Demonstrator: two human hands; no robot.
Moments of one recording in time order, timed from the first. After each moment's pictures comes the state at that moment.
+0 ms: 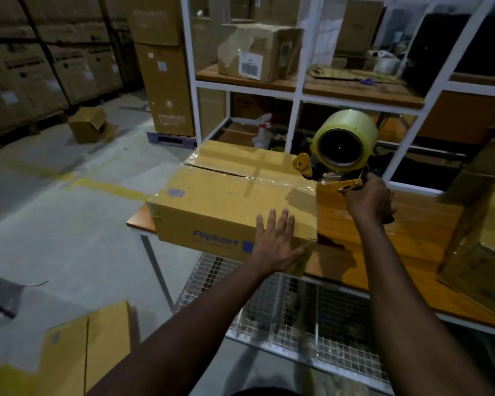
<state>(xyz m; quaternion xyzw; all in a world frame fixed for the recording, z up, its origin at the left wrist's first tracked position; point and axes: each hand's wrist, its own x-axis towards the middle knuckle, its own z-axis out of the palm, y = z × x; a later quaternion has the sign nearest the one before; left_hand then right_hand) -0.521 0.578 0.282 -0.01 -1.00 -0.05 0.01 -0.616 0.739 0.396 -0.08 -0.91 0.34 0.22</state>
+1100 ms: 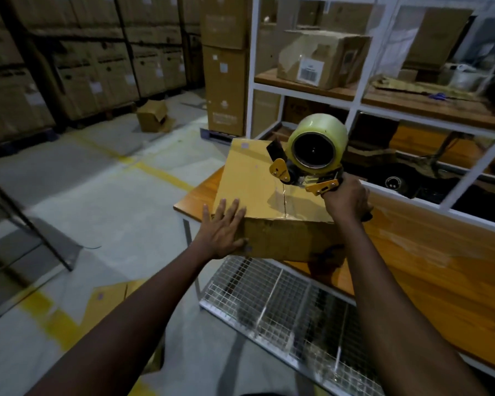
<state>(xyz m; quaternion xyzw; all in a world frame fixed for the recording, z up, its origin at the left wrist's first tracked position) -0.427 0.411 0.283 0.12 -0.99 0.04 0.01 -0.595 0.632 0.392 0.08 -0.92 0.35 0.14</state>
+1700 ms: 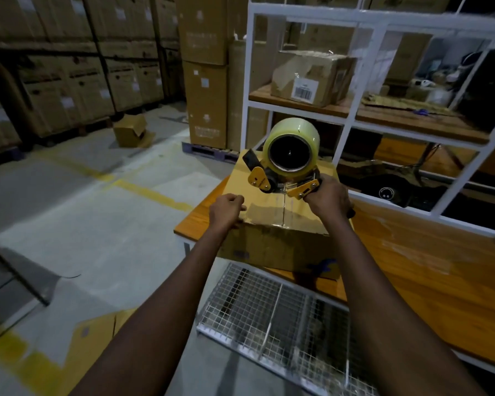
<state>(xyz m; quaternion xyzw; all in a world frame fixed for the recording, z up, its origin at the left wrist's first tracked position) -0.469 0.361 0.359 0.29 -0.75 -0.57 0.19 -0.579 0.544 0.416 0.10 -0.93 0.32 0.12</state>
